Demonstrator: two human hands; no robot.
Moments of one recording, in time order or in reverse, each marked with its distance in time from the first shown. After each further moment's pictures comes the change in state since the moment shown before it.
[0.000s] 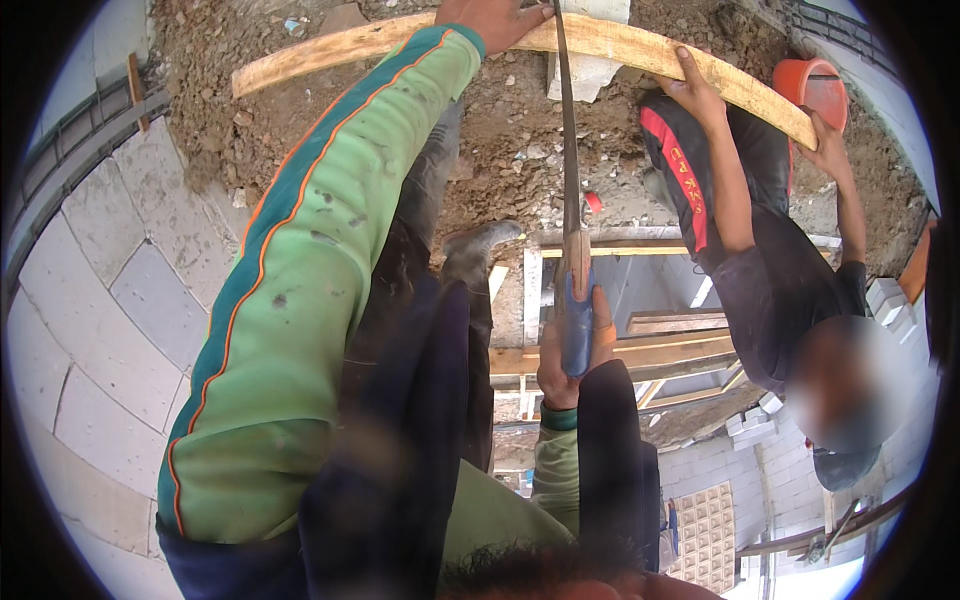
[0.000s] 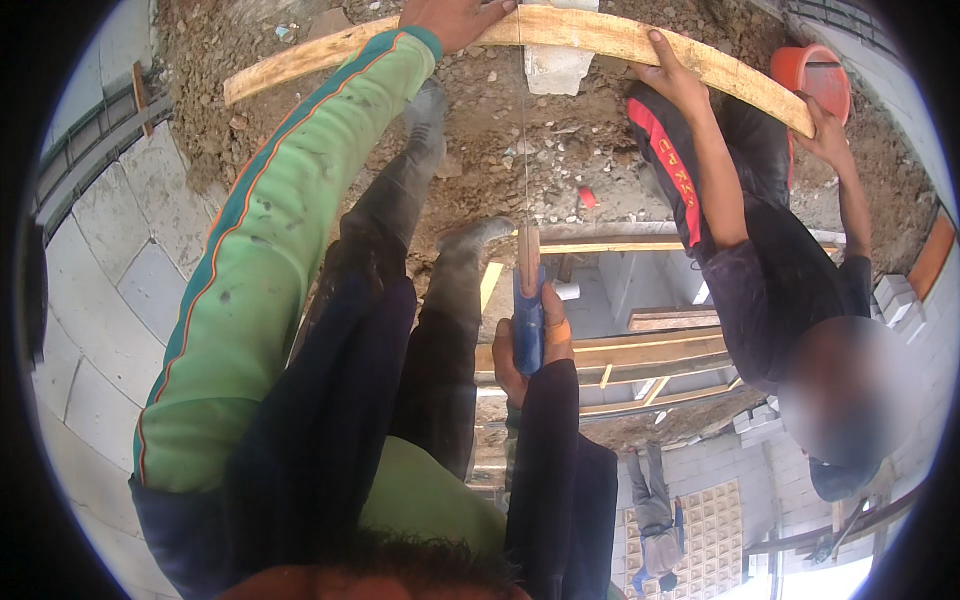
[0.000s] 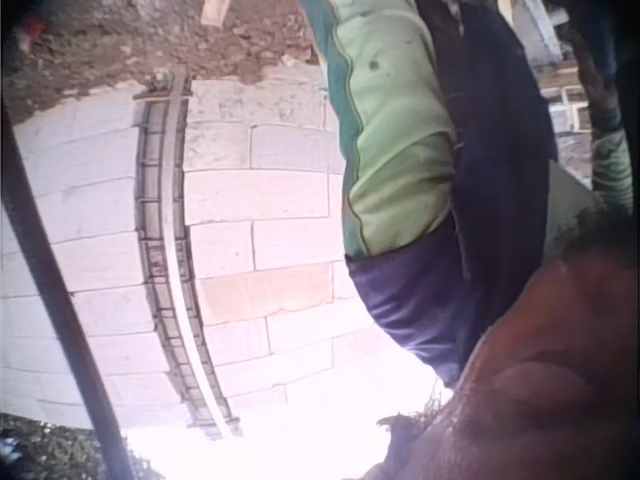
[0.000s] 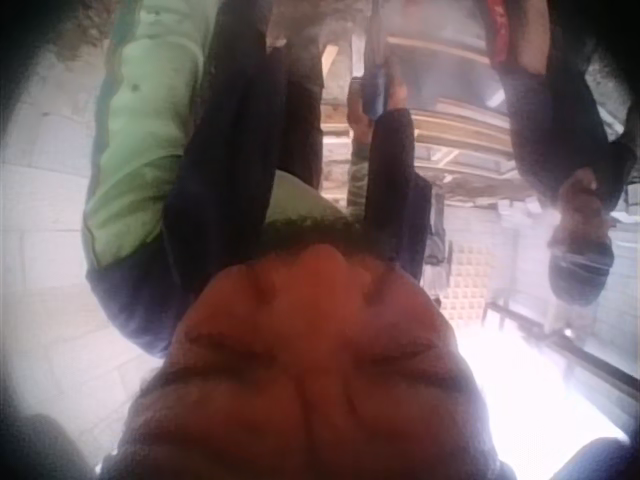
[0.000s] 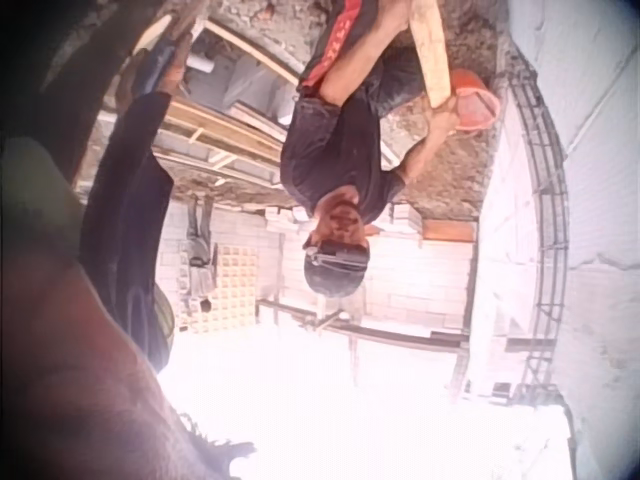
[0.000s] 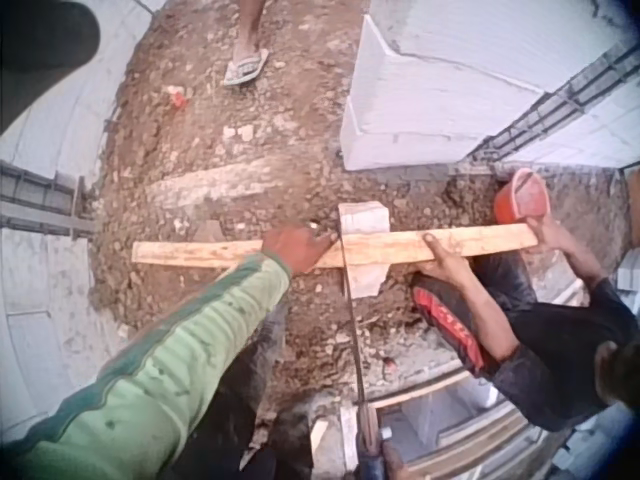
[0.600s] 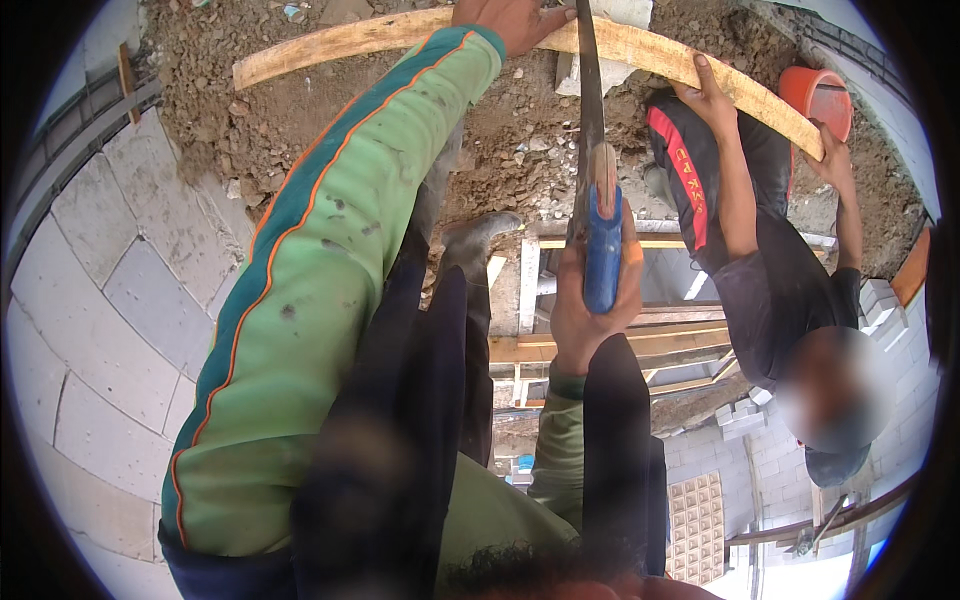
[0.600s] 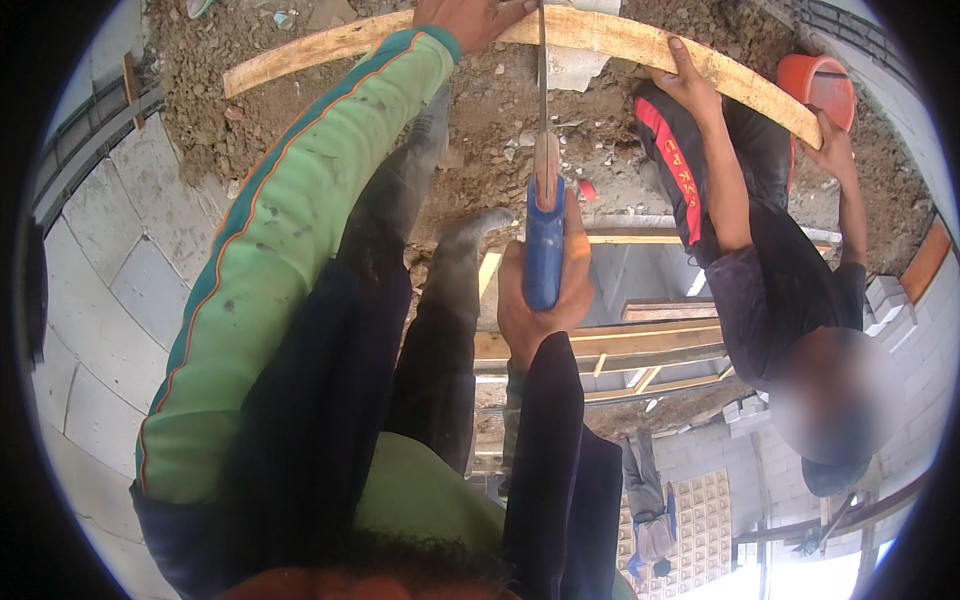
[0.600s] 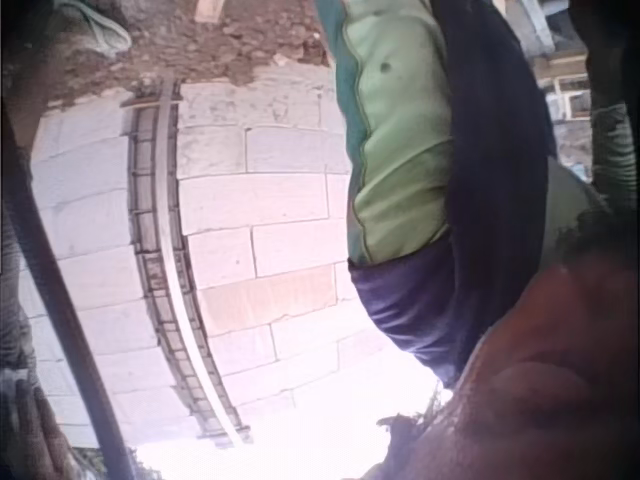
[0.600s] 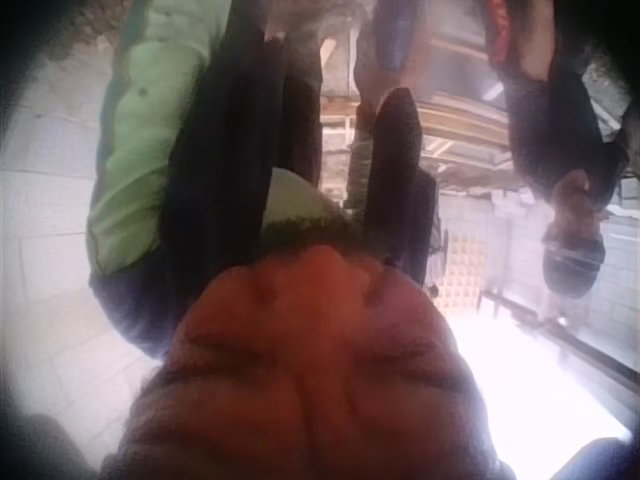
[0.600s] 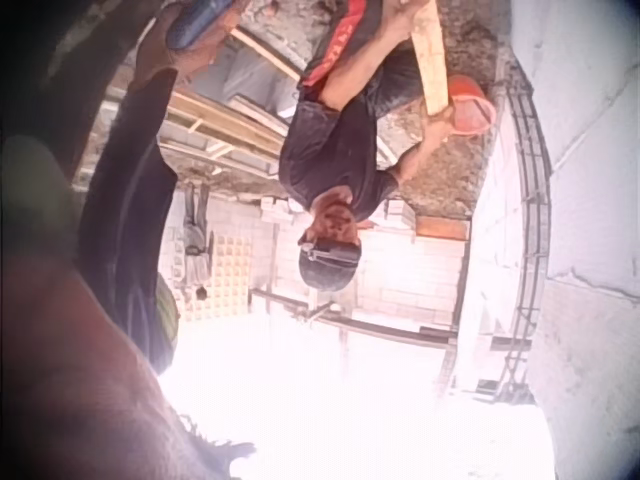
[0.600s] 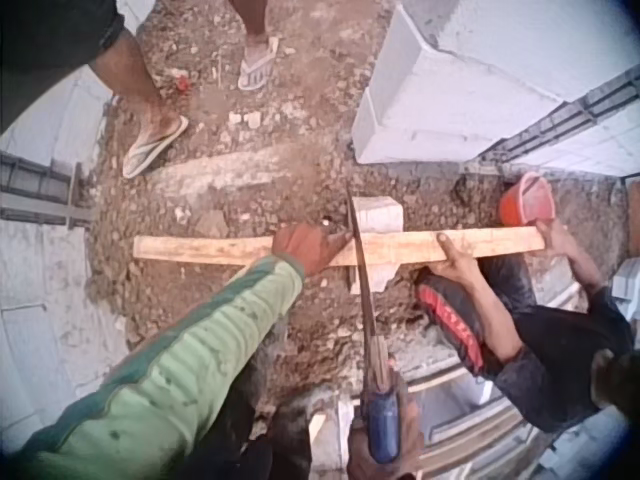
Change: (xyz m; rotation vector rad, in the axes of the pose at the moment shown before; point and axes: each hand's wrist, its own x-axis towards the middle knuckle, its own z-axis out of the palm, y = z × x) left_hand 0.003 -0.020 -0.001 -0.034 -0.052 -0.081; right_hand 0.105 -0.055 0.112 -0.406 0.035 -0.045
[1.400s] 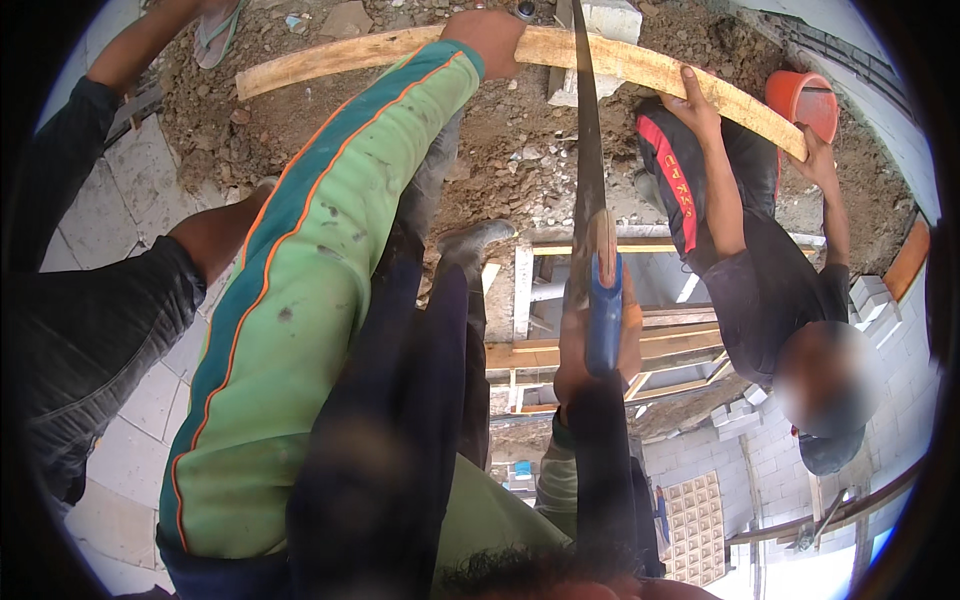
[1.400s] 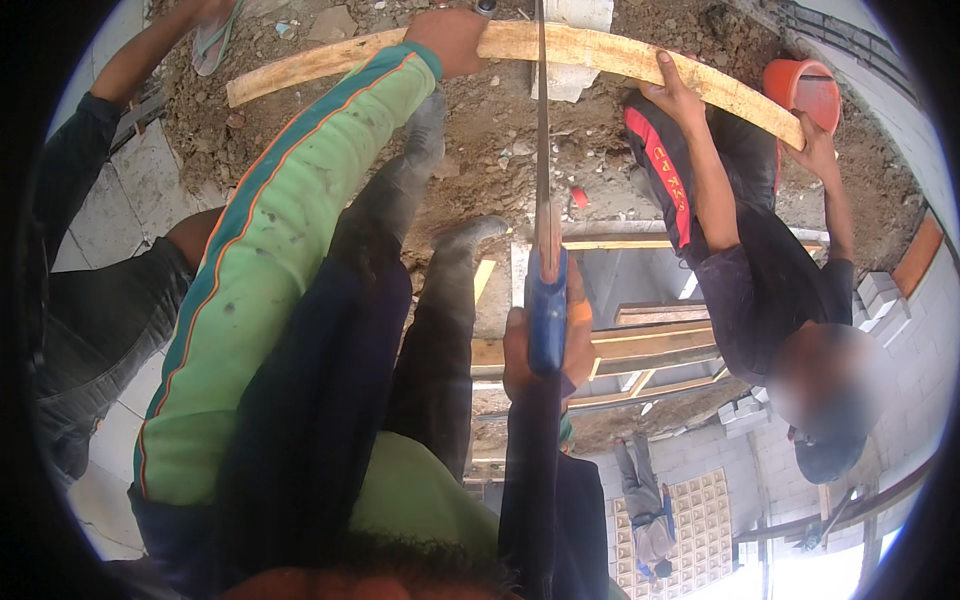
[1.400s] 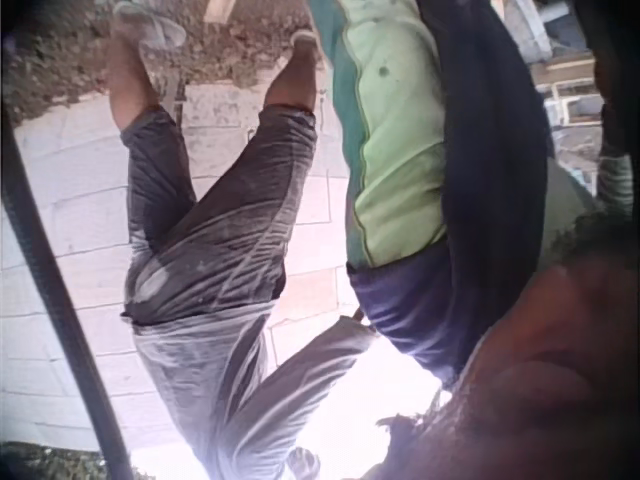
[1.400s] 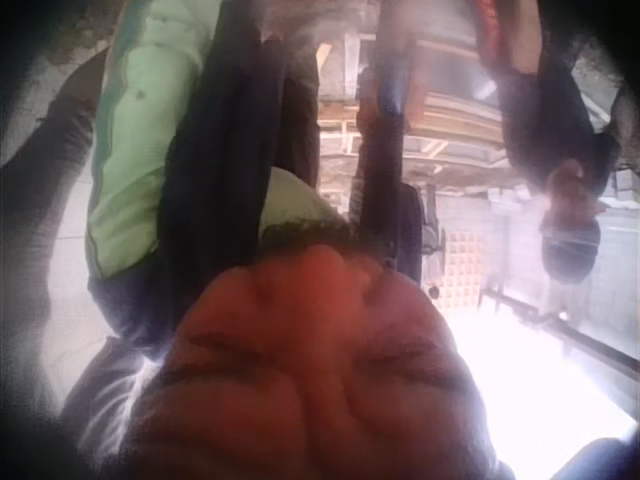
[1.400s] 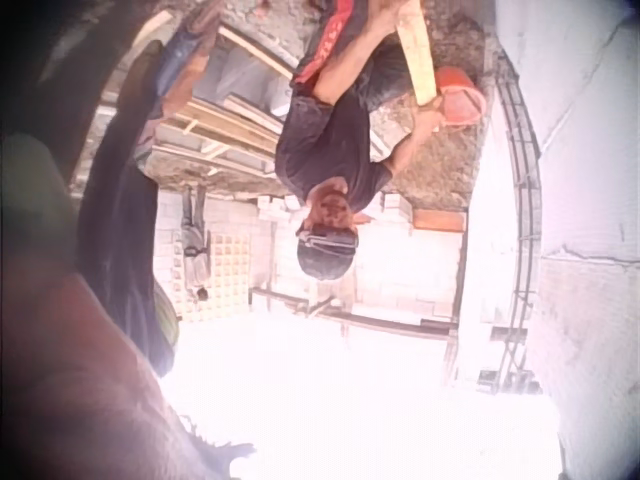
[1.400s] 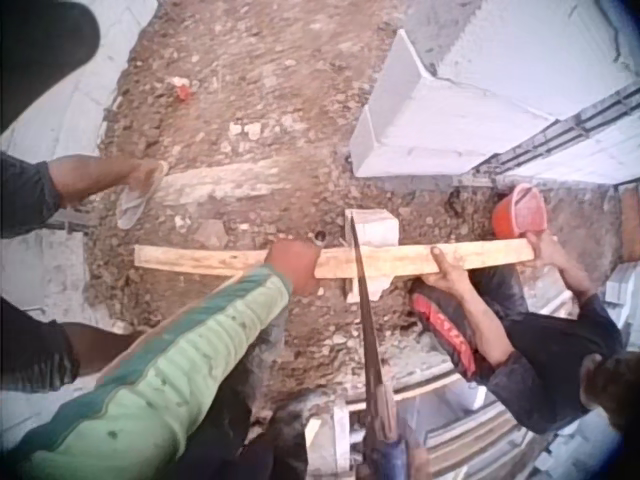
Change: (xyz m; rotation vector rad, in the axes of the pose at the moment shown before) left_hand -0.014 -0.014 -0.024 0.220 -0.065 0.246; right_hand -0.038 -0.046 -0.026 0.923 0.304 0.632
